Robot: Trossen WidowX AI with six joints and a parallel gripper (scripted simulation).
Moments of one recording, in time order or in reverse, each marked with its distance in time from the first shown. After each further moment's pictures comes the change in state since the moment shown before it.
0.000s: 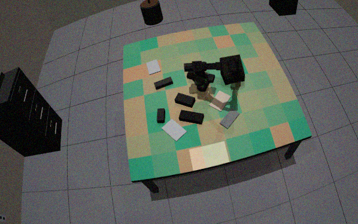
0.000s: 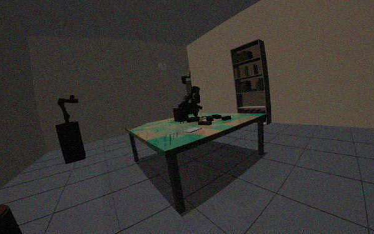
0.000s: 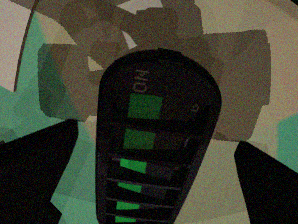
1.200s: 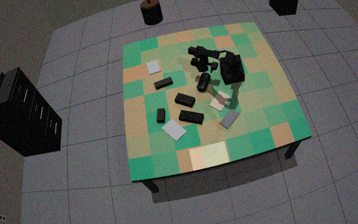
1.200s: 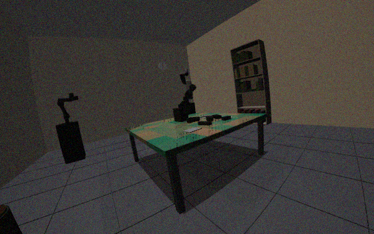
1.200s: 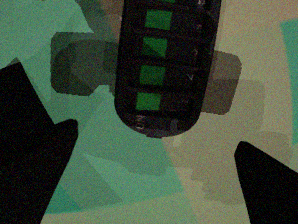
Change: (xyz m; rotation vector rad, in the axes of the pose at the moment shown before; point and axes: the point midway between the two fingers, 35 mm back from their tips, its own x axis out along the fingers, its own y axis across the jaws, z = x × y) arm -0.042 0.005 -0.089 0.045 0.005 -0.002
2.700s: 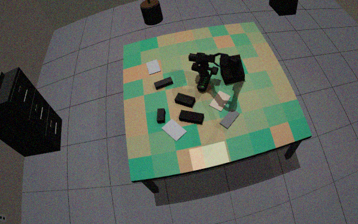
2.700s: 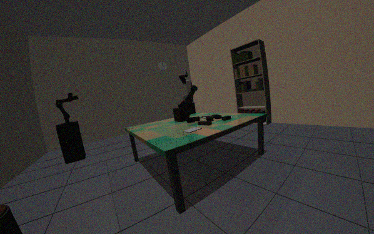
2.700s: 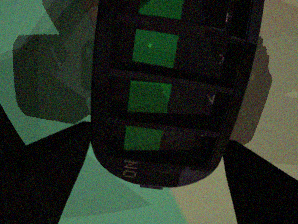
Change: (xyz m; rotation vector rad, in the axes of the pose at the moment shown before) arm 0.058 -0.001 -0.004 -0.017 0.011 0.003
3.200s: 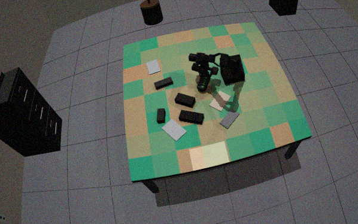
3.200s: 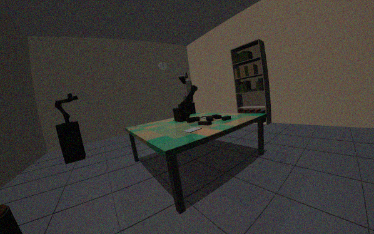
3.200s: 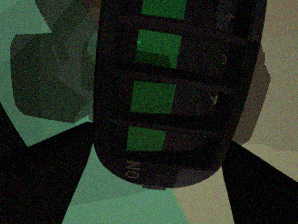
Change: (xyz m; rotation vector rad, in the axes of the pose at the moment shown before) arm 0.001 0.001 0.000 0.004 -0.001 0.004
